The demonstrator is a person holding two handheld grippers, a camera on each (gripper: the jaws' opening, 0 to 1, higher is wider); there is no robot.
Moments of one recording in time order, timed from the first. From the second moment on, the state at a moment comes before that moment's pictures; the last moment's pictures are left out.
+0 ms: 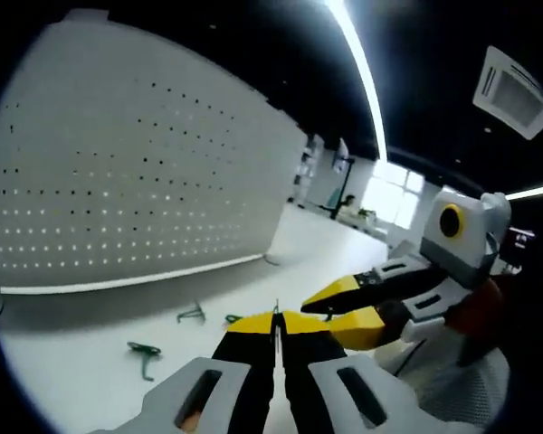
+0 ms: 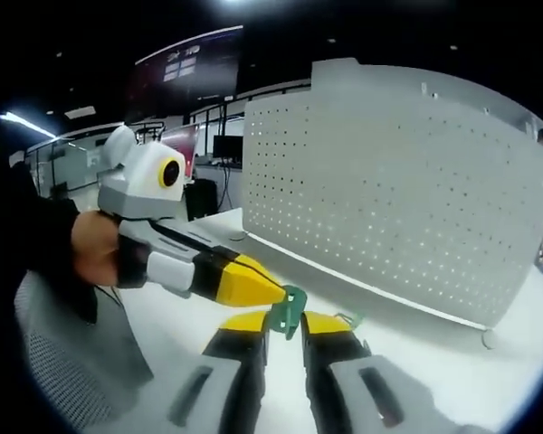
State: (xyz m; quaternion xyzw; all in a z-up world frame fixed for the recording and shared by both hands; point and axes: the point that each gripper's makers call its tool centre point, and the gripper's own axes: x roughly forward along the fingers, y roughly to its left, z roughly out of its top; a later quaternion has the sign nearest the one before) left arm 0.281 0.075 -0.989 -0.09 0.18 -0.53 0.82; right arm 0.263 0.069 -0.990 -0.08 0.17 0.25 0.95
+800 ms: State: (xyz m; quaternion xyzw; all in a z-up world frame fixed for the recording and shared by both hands) left arm 0.272 0.067 -0.985 -0.11 0.18 -0.54 0.81; right arm 0.265 0.063 -0.997 -0.11 0.17 0.24 0.95
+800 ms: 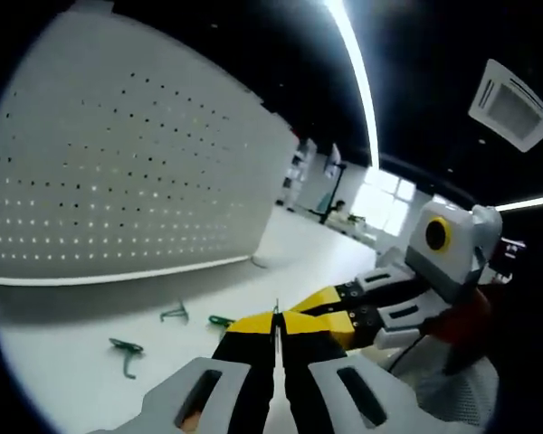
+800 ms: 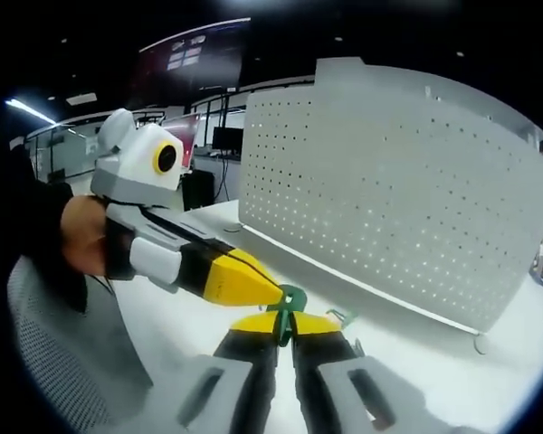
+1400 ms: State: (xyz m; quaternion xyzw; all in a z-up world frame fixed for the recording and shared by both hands) left arm 0.270 0.065 -0.986 -0.09 0.17 -0.55 0.81; right arm 0.265 0.061 -0.997 -0.11 0.18 0.24 0.95
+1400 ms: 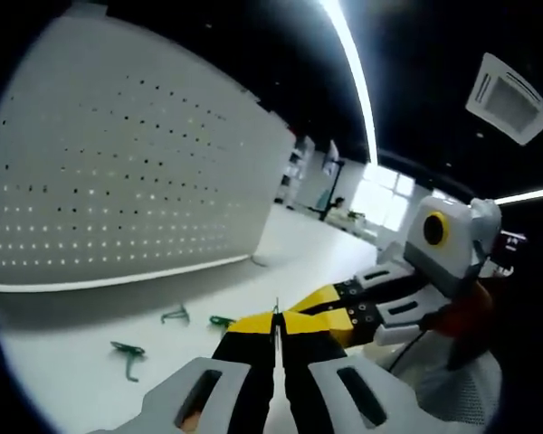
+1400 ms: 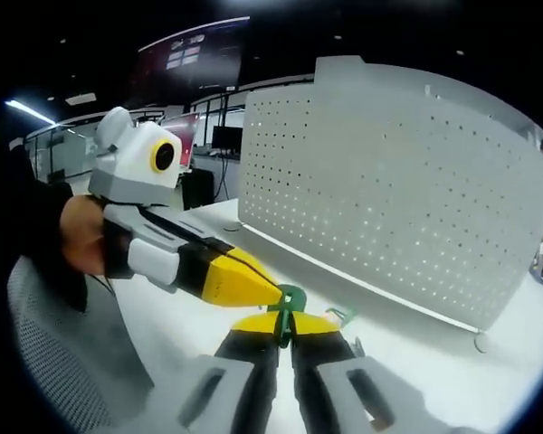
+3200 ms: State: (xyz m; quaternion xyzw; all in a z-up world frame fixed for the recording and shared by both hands) left arm 0.291 0.081 -0.987 -0.02 0.15 -0.50 0.85; right arm 0.268 0.047 -0.992 -0.10 0.17 0.21 0.96
